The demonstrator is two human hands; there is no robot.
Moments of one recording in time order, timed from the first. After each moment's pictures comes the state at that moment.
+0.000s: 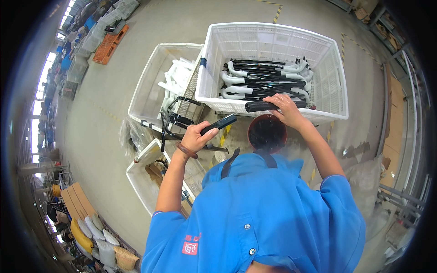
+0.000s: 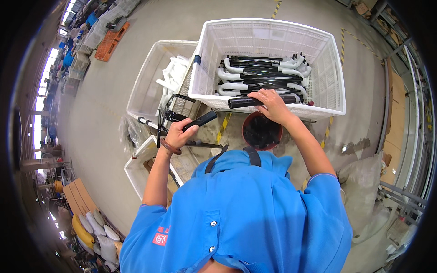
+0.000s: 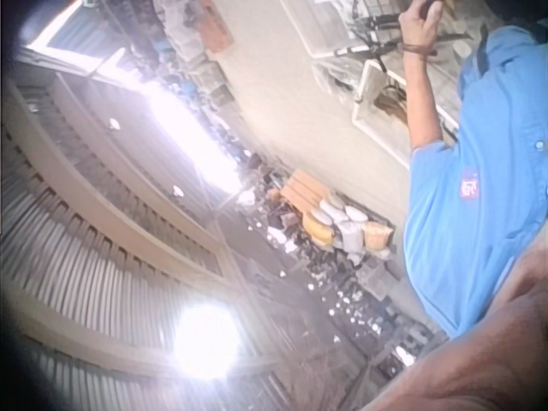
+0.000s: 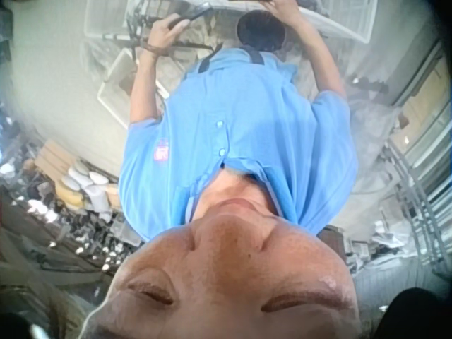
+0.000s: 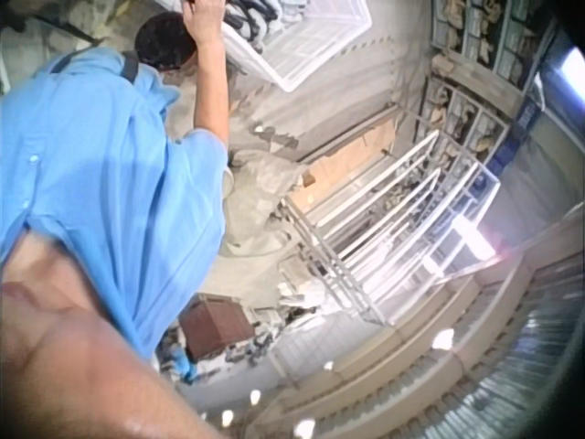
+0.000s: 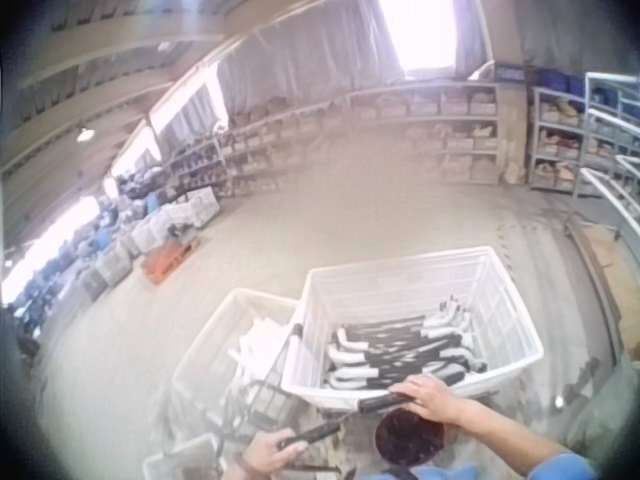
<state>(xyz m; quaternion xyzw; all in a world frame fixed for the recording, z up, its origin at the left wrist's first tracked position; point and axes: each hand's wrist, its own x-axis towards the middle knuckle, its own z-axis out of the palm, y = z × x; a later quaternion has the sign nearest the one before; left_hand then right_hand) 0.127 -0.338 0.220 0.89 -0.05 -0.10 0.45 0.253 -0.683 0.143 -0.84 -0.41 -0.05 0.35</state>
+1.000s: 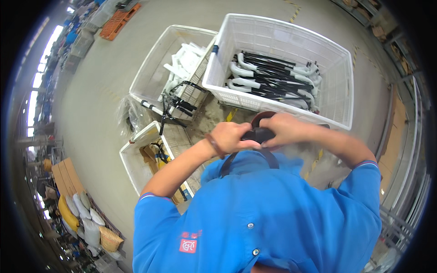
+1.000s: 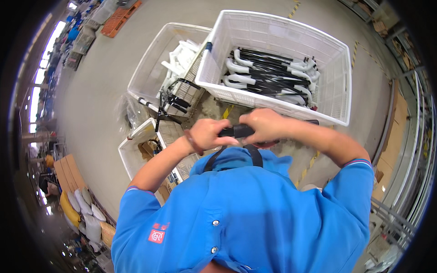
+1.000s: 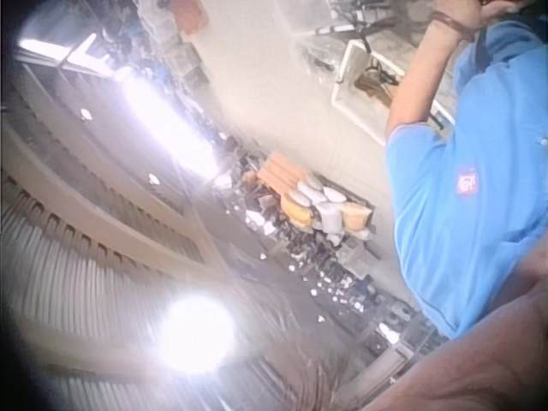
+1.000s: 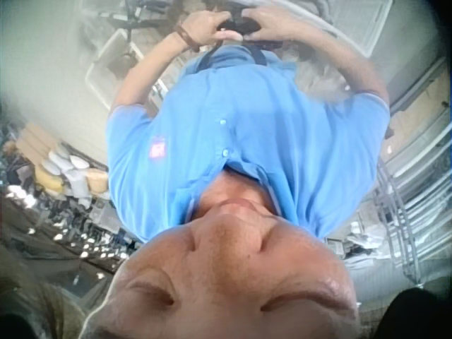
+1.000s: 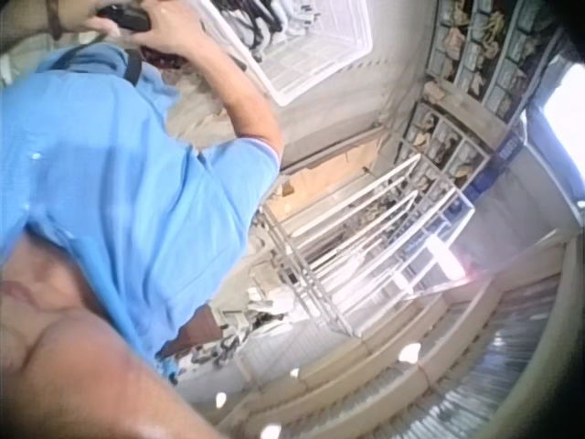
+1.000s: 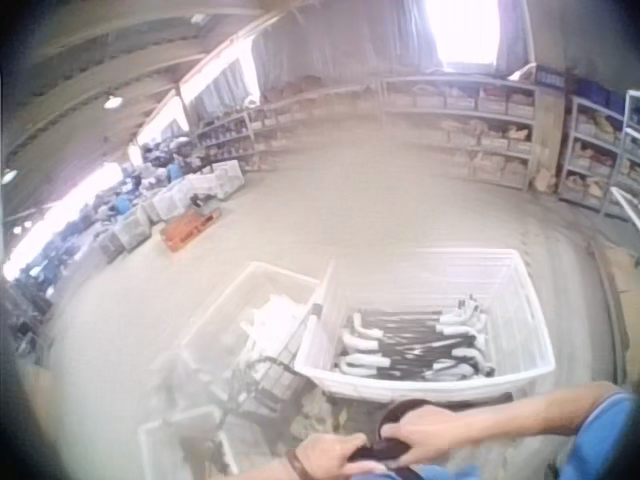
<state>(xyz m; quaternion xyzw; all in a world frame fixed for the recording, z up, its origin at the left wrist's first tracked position) 0.122 -0.401 0.235 0.93 -0.21 -0.09 0.29 0.220 -0.620 0.247 -0.76 -0.55 0.27 0.22</state>
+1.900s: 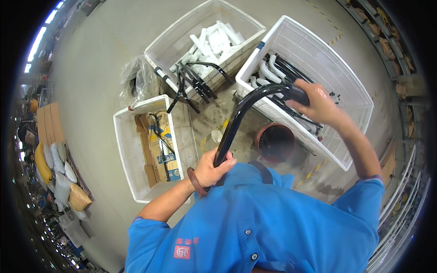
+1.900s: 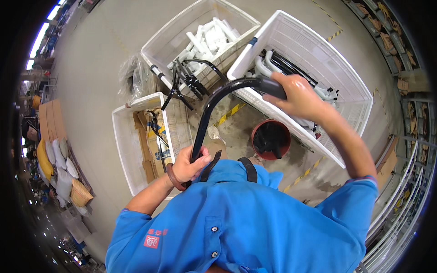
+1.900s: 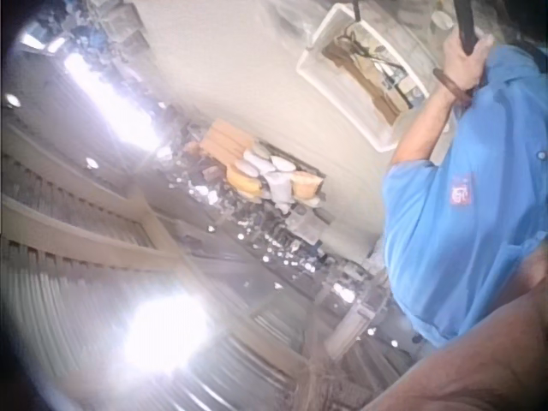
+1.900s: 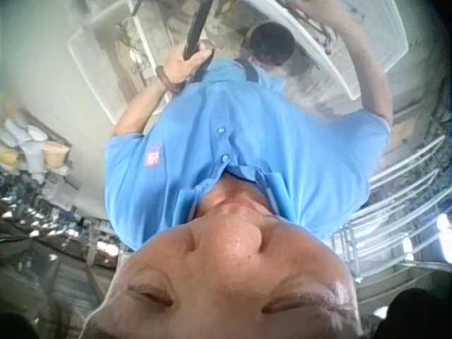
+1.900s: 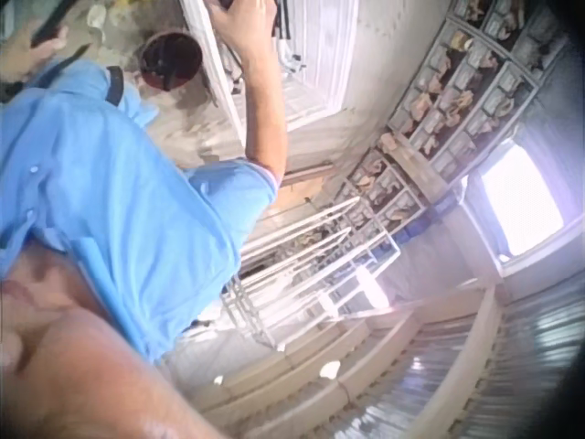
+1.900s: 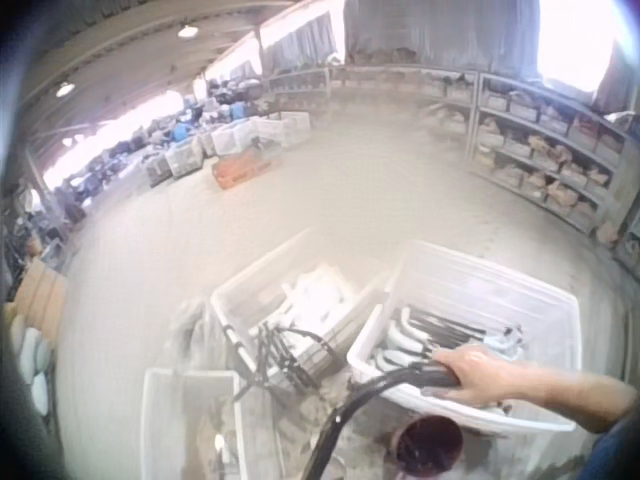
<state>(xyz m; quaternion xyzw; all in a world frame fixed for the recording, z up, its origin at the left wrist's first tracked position) 0.026 -0.269 0.252 0.57 0.26 -0.12 0.77 0.330 -0.439 0.302 -0.81 -0.51 0.21 0.22</state>
